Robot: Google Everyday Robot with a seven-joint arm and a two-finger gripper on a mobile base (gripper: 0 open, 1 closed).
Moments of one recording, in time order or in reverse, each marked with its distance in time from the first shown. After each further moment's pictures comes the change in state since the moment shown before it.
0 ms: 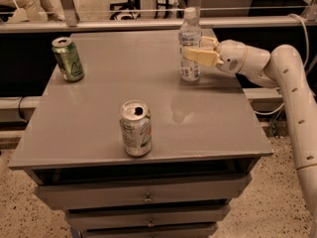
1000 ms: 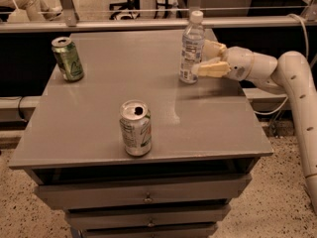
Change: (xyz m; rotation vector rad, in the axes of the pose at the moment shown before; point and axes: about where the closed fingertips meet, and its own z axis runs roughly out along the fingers) arm 0.007 0.010 -0.018 -0.007 0.007 -0.016
